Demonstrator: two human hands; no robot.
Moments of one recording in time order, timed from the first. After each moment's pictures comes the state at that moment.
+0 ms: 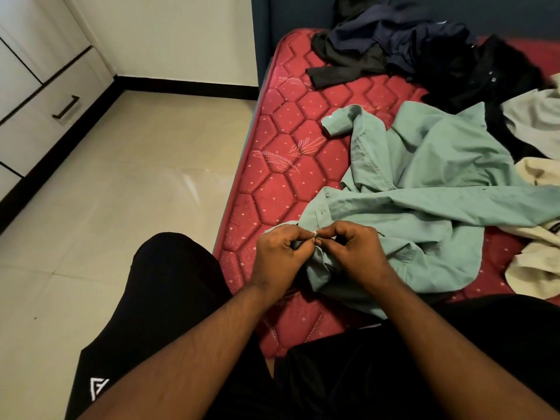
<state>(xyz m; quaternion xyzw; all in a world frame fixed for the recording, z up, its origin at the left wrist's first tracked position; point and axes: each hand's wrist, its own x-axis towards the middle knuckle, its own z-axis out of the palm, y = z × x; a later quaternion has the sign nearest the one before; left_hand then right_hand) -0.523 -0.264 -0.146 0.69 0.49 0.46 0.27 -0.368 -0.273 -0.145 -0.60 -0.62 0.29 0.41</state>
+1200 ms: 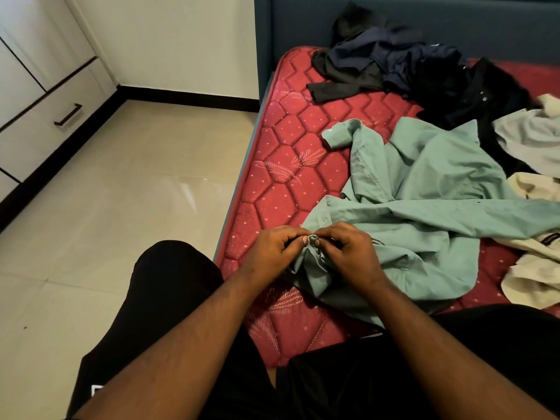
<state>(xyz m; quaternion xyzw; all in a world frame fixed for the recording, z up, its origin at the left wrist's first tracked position) -0.550 -0.229 -0.157 0.75 0.43 0.34 0.37 -0.373 -0.260 -0.150 -0.58 -0.69 0.17 0.39</state>
